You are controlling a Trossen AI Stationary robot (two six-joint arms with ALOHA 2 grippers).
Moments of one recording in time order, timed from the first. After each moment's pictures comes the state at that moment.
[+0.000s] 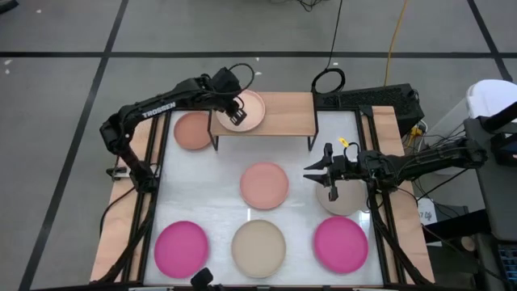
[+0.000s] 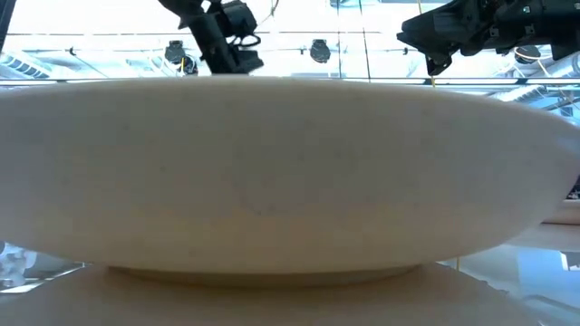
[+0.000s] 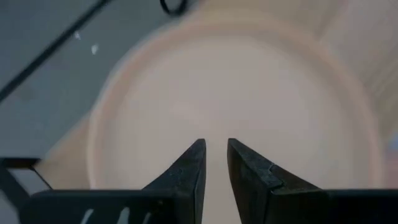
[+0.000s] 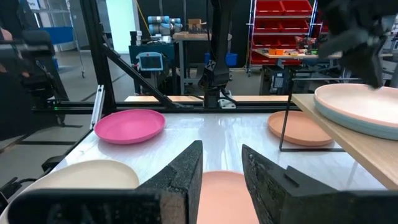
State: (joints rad) left arm 0.58 1.66 1.54 -0.80 -0.09 -0.07; right arm 0.11 0.77 0.31 0.42 0.08 0.03
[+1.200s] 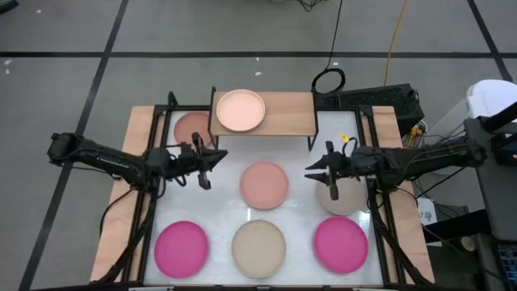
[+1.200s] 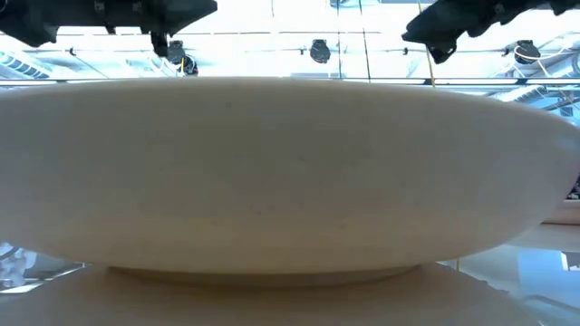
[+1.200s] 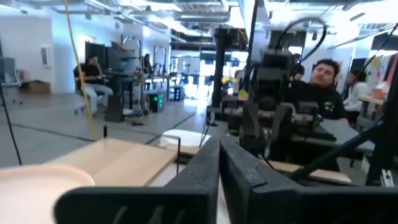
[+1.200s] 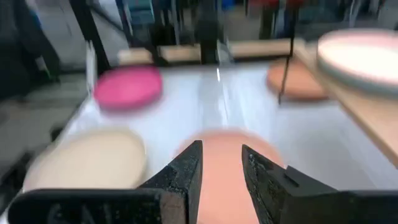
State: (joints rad) left arm -0.13 0.97 0.39 0.79 -0.36 0.00; right arm 0.13 0.79 0.59 -0.15 0.10 0.12
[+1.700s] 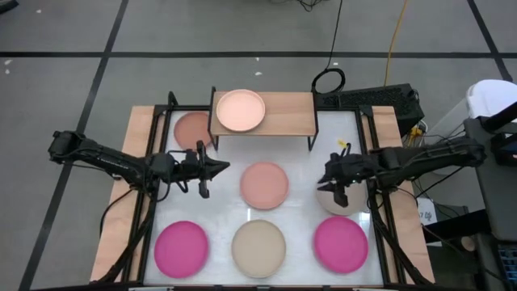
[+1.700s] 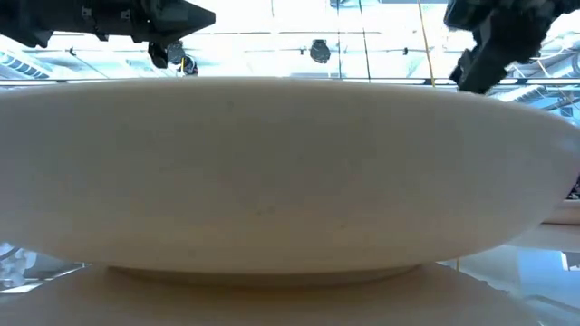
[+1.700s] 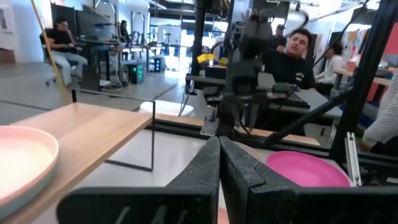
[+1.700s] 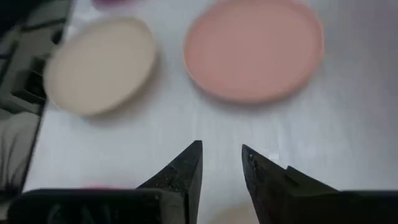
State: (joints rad) left arm -0.17 0.97 0.38 0.67 -0.31 -0.08; right arm 0.14 0.85 0.65 -0.60 -0.03 0.35
